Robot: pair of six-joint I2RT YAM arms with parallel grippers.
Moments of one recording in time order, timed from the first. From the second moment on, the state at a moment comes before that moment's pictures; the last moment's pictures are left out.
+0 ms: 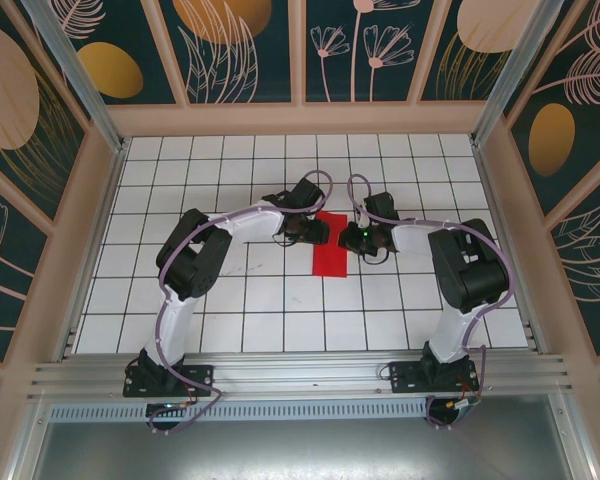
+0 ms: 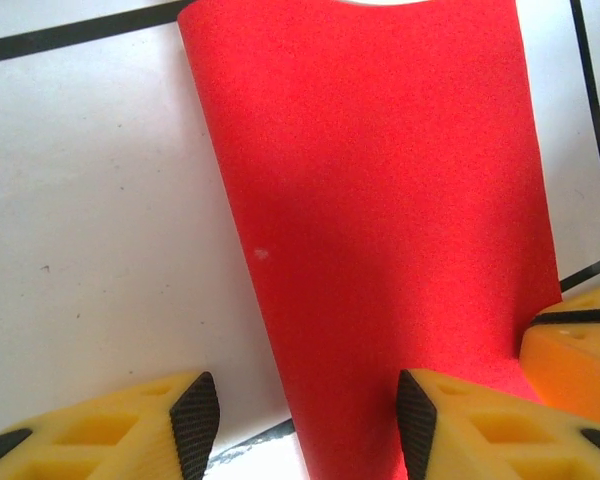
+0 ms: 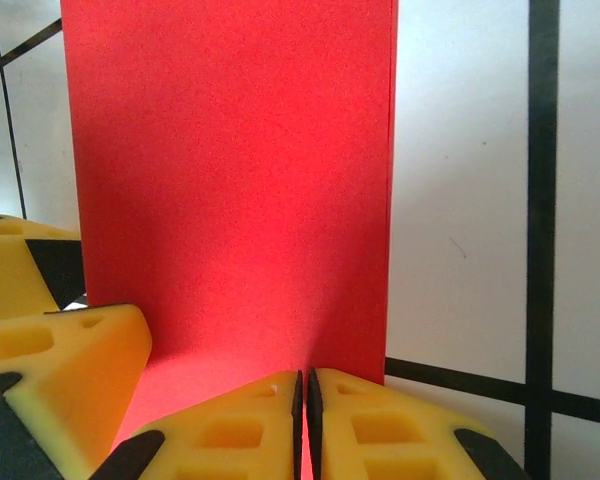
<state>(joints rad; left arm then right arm) -0.71 2.17 1.54 -0.46 0.14 -0.48 0.36 1.80 0.88 -0.09 -0.41 0.58</state>
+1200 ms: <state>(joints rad) -0.72 2.12 1.43 -0.27 0.31 -0.53 0.36 1.81 0.90 -0.11 -0.41 0.57</state>
